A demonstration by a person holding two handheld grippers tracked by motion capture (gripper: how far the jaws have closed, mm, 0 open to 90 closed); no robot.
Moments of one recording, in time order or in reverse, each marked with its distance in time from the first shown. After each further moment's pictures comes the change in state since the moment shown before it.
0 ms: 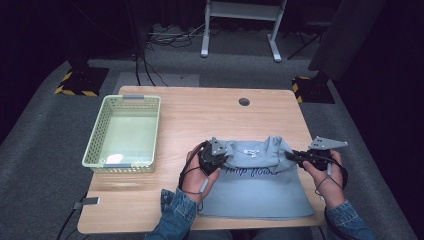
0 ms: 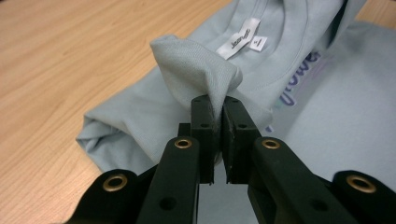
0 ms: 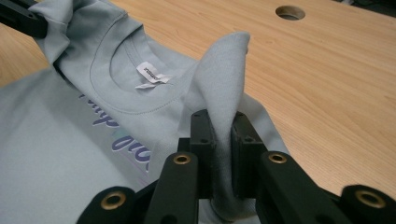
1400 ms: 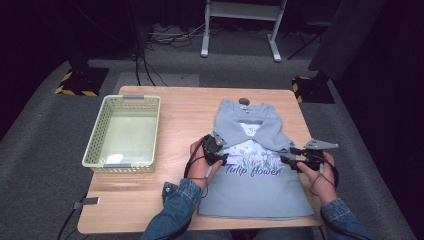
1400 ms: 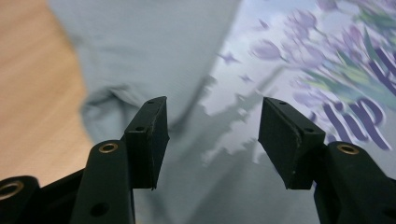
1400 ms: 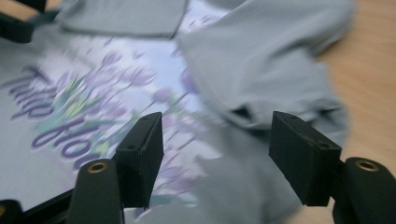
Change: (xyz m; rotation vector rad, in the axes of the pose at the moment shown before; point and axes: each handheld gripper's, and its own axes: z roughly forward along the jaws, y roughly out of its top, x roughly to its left) left arm 0.032 -0.011 0.068 0.110 0.063 -0.024; right arm -0.032 -0.038 0.042 0.008 -0.048 0.107
